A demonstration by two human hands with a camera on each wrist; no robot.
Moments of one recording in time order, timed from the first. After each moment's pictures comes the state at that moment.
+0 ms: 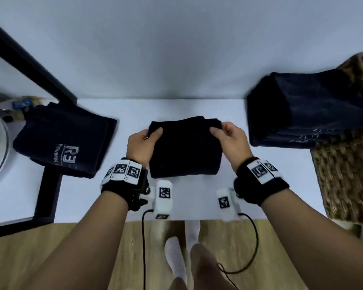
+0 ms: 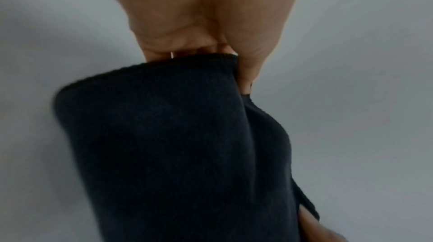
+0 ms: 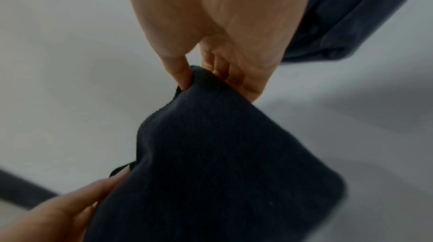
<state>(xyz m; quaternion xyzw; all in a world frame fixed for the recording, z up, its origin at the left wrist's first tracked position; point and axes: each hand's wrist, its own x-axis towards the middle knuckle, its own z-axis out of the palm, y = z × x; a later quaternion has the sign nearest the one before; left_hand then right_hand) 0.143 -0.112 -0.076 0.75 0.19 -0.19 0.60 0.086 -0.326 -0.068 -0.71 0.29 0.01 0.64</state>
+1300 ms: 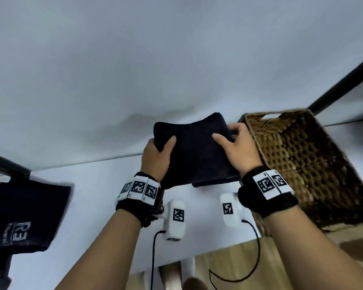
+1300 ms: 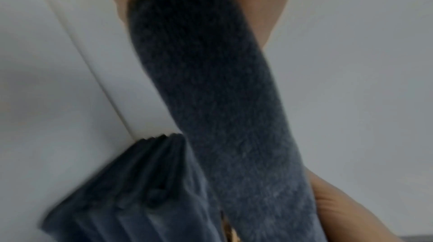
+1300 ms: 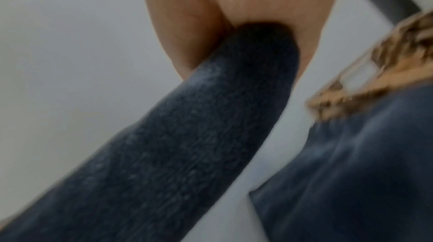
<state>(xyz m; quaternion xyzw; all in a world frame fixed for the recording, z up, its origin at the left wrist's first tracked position) 0.154 -0.293 0.056 0.77 0.03 -0.20 0.61 0.079 -0.479 0.082 -0.78 0.34 -0.12 0.51</state>
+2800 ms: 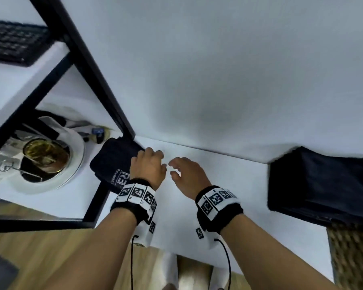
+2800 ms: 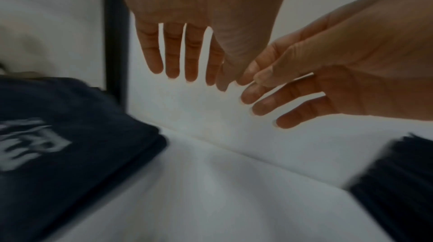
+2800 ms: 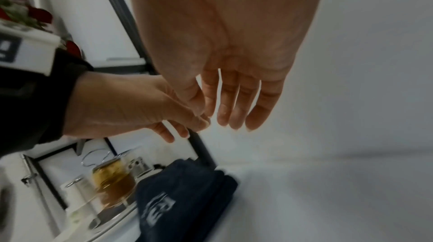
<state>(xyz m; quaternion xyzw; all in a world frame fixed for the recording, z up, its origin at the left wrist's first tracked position) 0.166 -0.047 0.034 0.99 -0.01 -0.11 0.07 0.151 -0.187 0.023 -0.91 -0.10 0.18 0.36</state>
